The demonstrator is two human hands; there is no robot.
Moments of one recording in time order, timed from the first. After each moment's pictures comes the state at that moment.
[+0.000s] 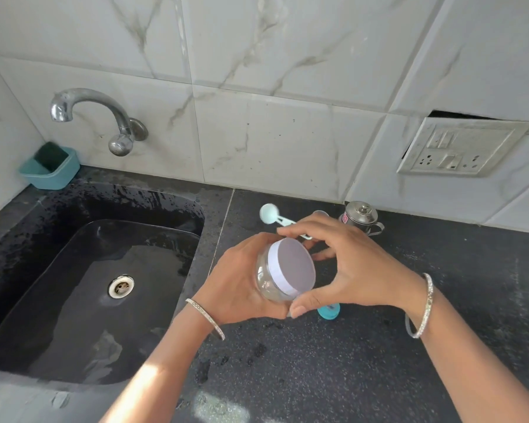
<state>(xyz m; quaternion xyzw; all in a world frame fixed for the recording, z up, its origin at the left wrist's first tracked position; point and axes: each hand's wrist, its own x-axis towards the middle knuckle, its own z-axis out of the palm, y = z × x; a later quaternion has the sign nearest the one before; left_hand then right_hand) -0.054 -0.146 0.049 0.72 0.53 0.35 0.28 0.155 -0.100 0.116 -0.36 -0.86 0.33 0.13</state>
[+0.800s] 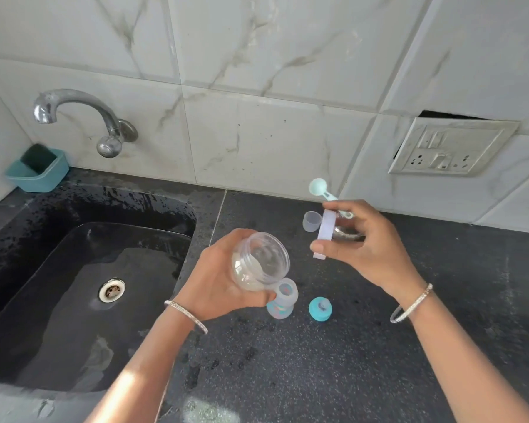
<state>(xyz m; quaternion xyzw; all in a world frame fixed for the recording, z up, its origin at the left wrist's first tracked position) -0.065 -0.137 0.034 0.68 0.56 0.38 0.29 0.202 -0.060 0.070 -0.45 -0.74 0.33 0.37</state>
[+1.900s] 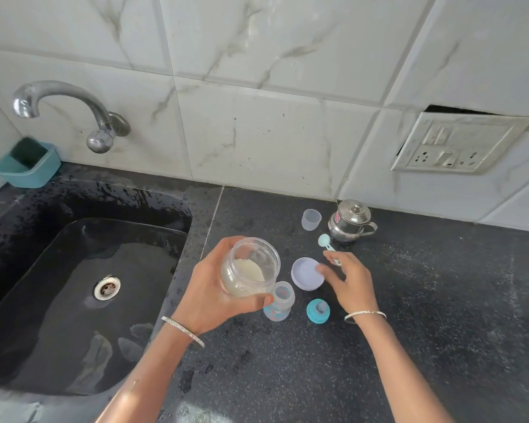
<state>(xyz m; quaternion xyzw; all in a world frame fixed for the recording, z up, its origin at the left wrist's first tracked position) -0.058 -0.137 0.010 0.61 0.55 0.45 0.36 0.220 -0.044 -0.065 -0.62 -0.68 0.27 0.30</state>
